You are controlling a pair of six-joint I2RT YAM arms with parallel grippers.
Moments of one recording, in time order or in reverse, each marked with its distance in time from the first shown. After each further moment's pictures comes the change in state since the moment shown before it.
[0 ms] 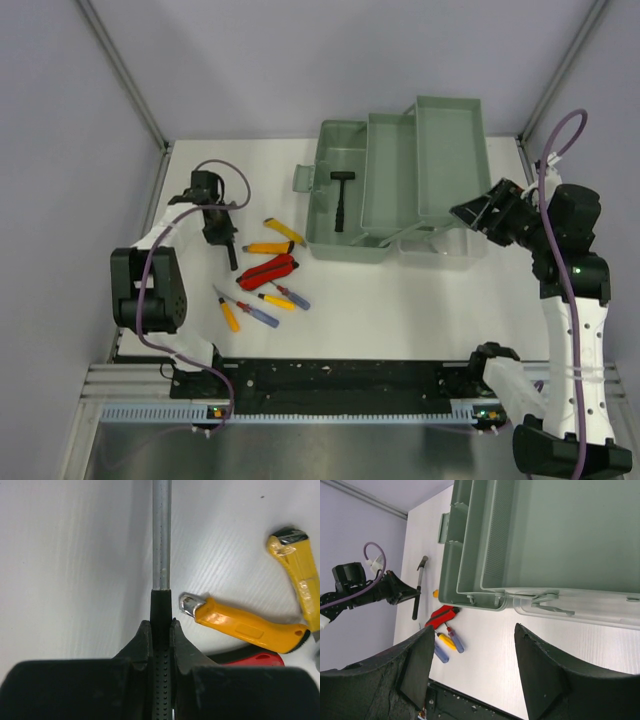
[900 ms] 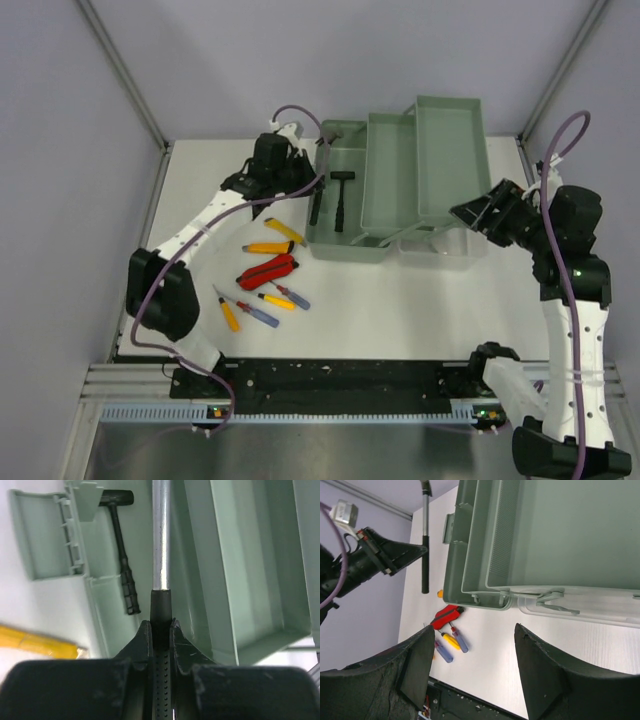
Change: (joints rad) left arm -0.435 -0.063 0.265 0.259 0.223 -0.103; right arm 0.000 -0.009 0.000 0.002 -0.008 0.019
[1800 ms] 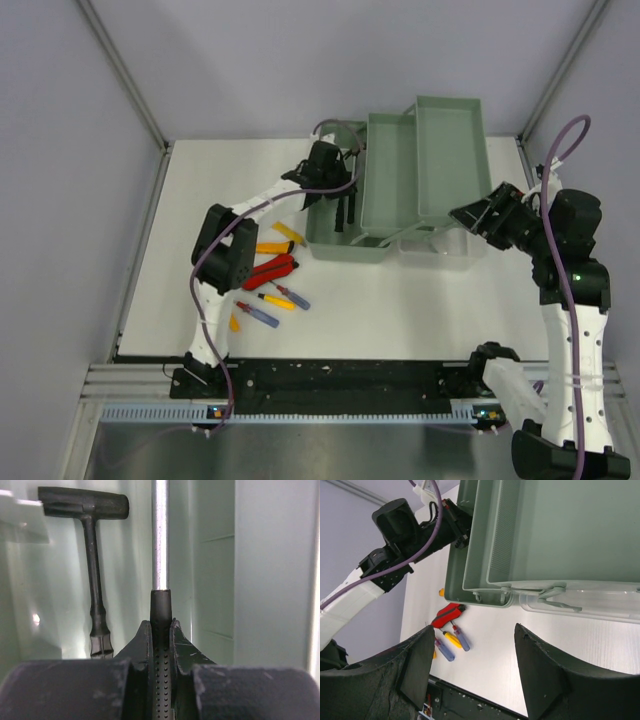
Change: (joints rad) left arm -0.112 0.529 0.291 0.158 -0.119 -0.185; right arm 0.000 -0.026 -0.019 0.000 -0.005 0.009
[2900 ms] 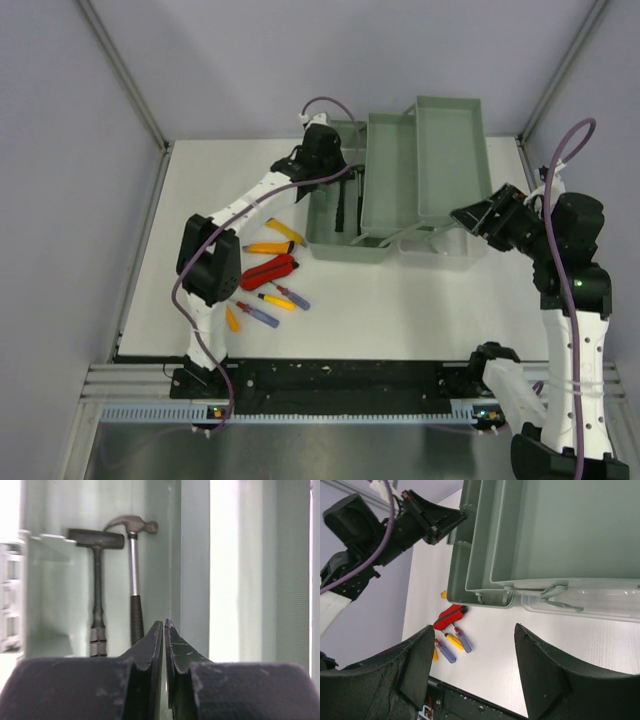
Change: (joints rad) left arm -0.021 -0.081 0.071 -0.086 -0.104 -0.047; right arm 0.000 -0.023 0.000 0.000 0.006 0.015
